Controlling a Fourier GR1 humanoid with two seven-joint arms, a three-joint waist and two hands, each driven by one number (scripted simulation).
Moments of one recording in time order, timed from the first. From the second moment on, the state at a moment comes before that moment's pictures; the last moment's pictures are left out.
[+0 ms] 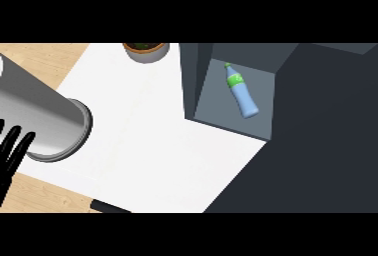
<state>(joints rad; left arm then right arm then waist) 0.26 0.80 -0.14 -1.82 1.01 -0.27 -0.49 0.35 -0.51 0.60 -2.46 -0.07 0.56 0.04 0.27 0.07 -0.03</state>
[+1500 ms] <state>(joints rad) 0.24 0.81 -0.12 -1.77 1.04 -0.31 -0.48 -0.18 -0.26 0.46 -2.06 -0.21 0.45 0.42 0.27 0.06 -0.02</state>
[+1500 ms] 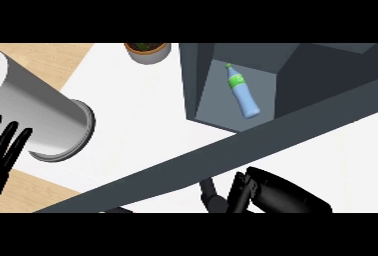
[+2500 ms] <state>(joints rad) 0.28 0.79 -0.09 -1.73 1.06 -0.34 -0.50 -0.69 0.00 0.29 -1.50 -0.13 -0.04 0.56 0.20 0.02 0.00</state>
